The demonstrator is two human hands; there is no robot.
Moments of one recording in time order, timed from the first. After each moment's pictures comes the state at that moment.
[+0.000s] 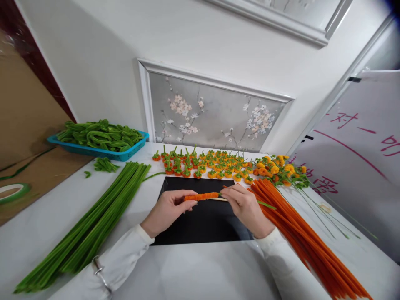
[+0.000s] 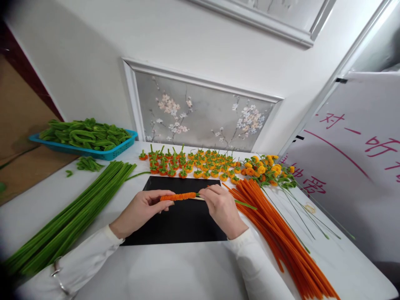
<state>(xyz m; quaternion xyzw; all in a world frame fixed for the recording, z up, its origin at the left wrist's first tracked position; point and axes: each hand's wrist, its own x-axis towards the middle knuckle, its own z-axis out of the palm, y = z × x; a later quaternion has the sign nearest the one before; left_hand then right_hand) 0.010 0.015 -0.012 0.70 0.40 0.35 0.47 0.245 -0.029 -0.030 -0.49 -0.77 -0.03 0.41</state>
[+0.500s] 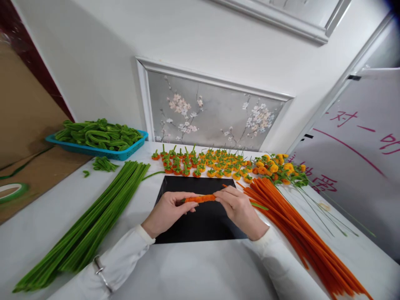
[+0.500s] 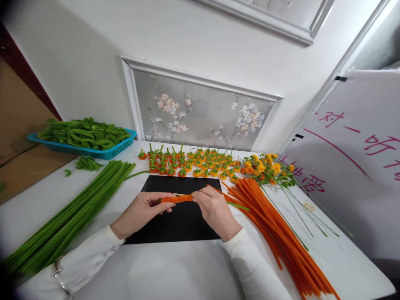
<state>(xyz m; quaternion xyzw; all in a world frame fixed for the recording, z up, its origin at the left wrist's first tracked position) 0.013 0.014 -0.015 0.71 0.39 0.35 0.48 0.229 -0.032 -0.025 -0.45 -0.79 -0.03 0.41</state>
